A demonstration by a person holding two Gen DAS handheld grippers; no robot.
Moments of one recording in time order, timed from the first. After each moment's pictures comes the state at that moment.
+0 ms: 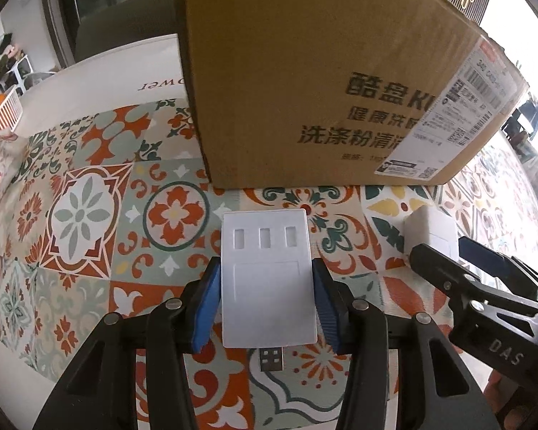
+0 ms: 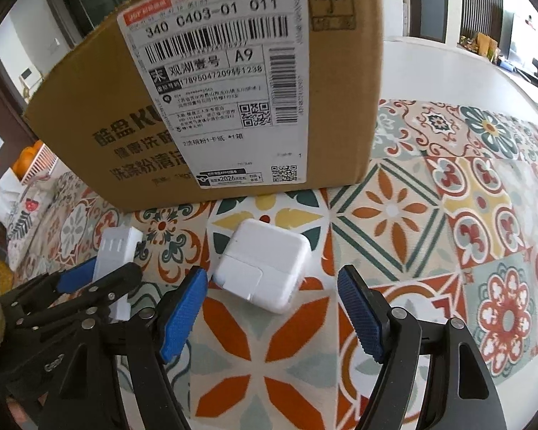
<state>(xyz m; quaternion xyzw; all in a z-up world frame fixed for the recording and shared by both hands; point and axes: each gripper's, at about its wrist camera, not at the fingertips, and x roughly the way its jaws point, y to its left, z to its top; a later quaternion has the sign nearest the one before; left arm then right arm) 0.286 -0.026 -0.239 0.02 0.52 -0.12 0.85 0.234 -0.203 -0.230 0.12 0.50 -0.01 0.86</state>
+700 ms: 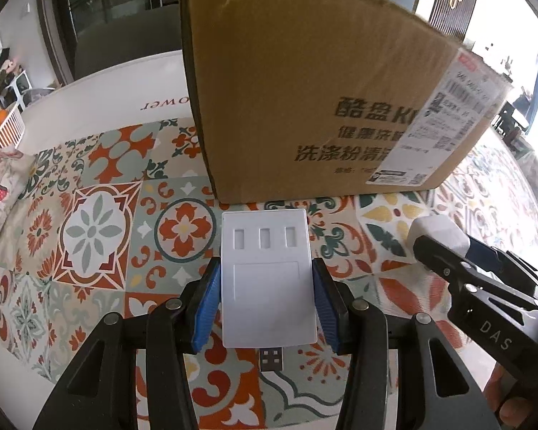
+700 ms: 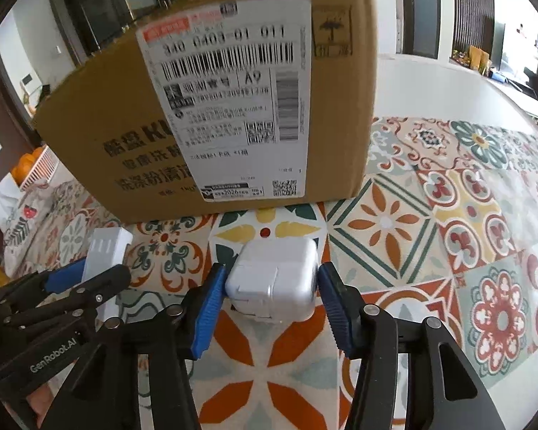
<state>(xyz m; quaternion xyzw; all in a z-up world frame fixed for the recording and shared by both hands) 0.293 -0.006 -0.230 0.04 0.49 -0.13 0.86 0.227 -0.194 -0.221 0.11 0.46 -0.02 0.88</state>
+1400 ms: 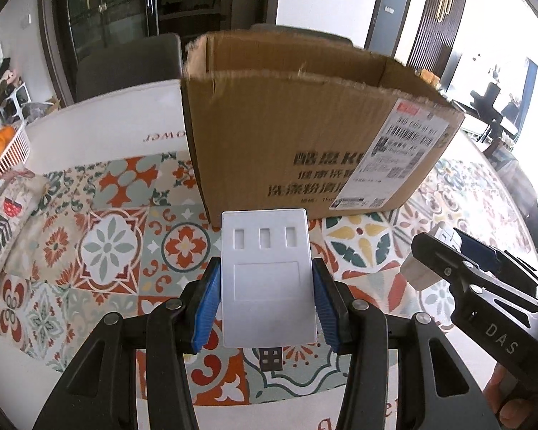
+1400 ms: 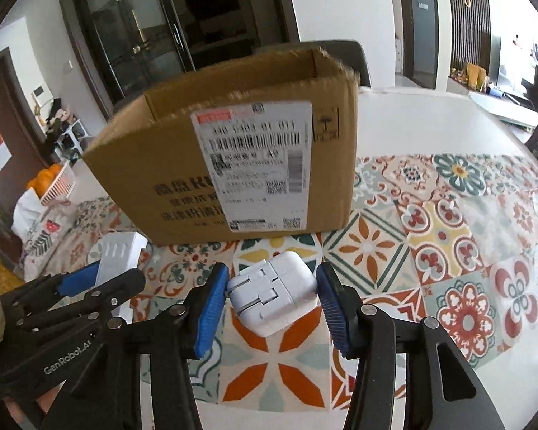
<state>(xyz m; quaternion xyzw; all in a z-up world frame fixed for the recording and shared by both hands) 0.253 -0.026 -0.174 0.03 0.45 -0.15 0.88 0.199 -0.199 -0.168 0.11 0.41 -0.02 0.90</state>
